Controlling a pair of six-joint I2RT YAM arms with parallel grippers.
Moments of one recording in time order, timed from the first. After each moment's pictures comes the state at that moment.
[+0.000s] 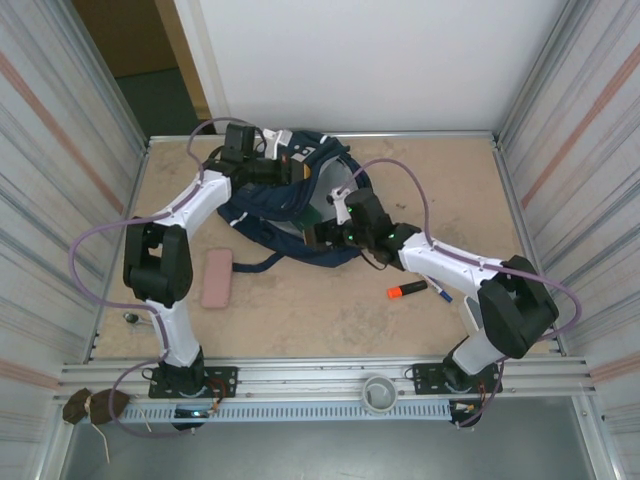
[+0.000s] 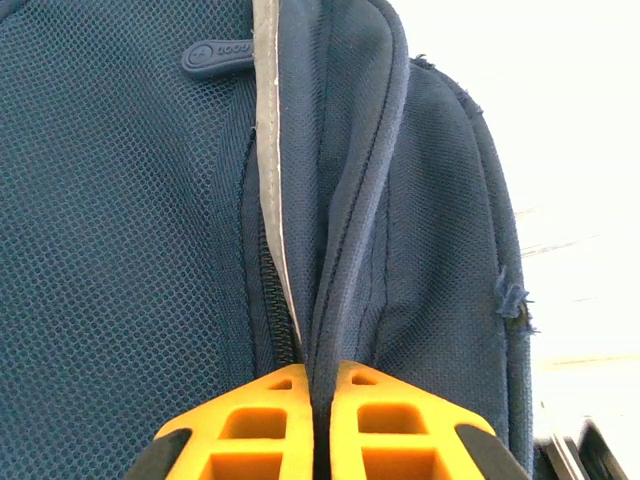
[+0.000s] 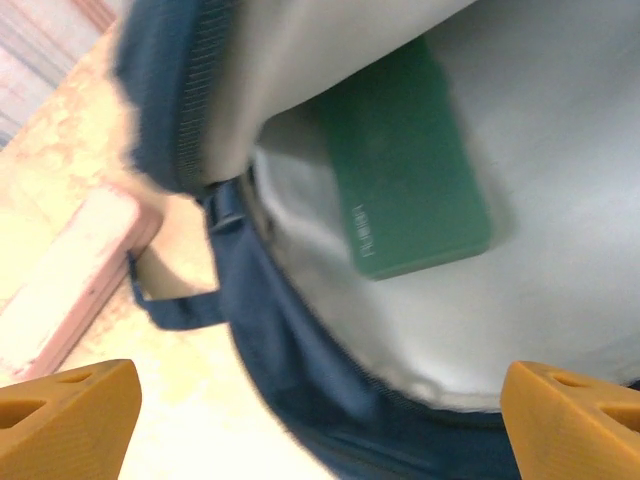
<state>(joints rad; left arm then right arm) -0.29 1.89 1.55 -0.31 0.81 -0.37 0.74 1.53 0.99 -0.08 -0.10 0.35</state>
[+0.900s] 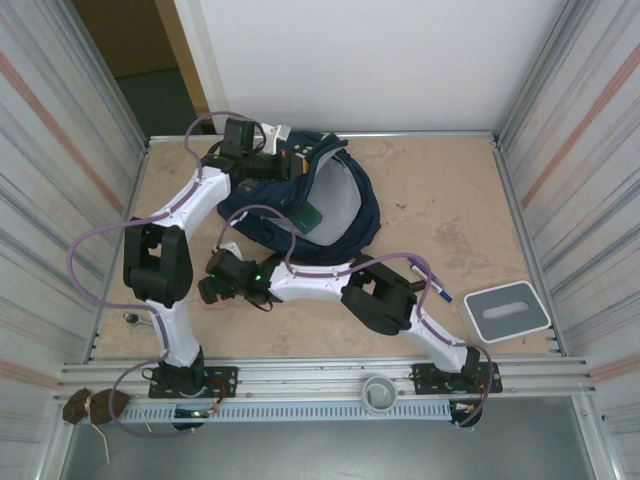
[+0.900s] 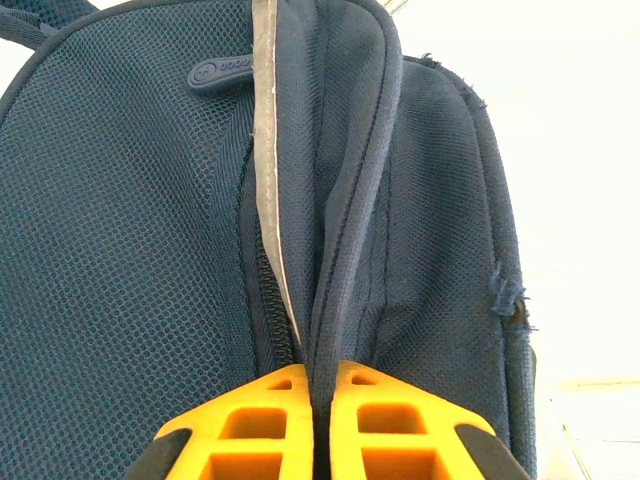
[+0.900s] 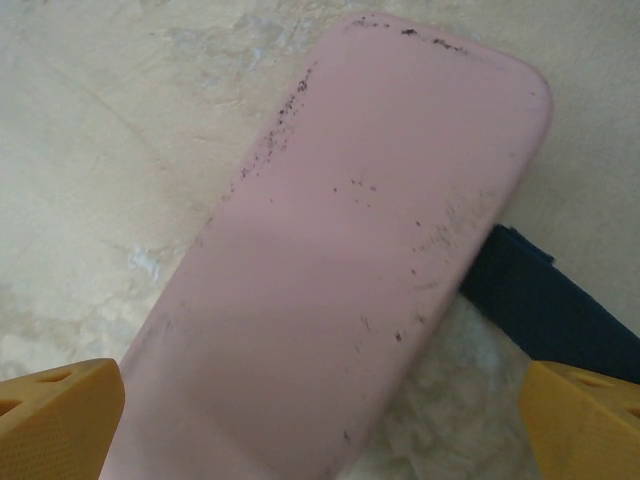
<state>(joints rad) -0.29 1.89 1.60 -0.35 0.76 -0.37 1.23 2.36 1.84 -0.29 0.22 0.67</state>
